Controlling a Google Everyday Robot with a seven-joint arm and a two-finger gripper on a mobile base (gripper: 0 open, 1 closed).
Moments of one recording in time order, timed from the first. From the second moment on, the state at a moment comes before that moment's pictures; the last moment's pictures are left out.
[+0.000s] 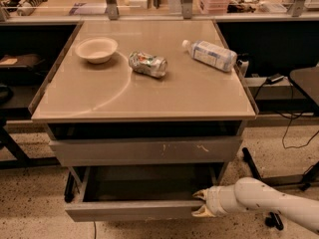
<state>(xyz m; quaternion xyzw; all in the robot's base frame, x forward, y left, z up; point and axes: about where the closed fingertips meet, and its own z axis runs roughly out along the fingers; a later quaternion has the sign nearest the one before) 0.452 -0.148 0.399 -0.68 0.66 0.12 0.30</state>
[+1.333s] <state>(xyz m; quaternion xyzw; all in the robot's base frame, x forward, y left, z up) 0.406 -0.150 0.392 -0.67 0.66 0.17 0.31</state>
